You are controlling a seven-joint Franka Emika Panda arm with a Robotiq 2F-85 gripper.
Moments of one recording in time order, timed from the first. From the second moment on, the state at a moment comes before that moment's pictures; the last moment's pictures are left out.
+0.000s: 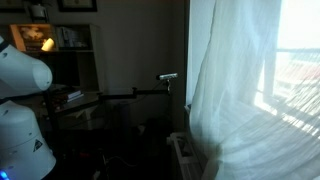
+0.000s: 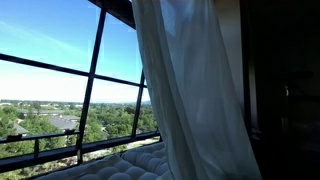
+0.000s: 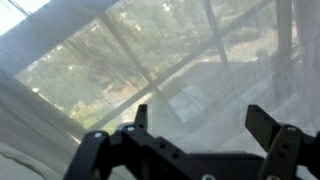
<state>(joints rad) -1.26 0.43 1.99 -1.71 -1.65 2.16 -1.25</state>
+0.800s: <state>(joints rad) -1.32 0.32 2.03 -1.71 -2.03 1.90 -1.25</state>
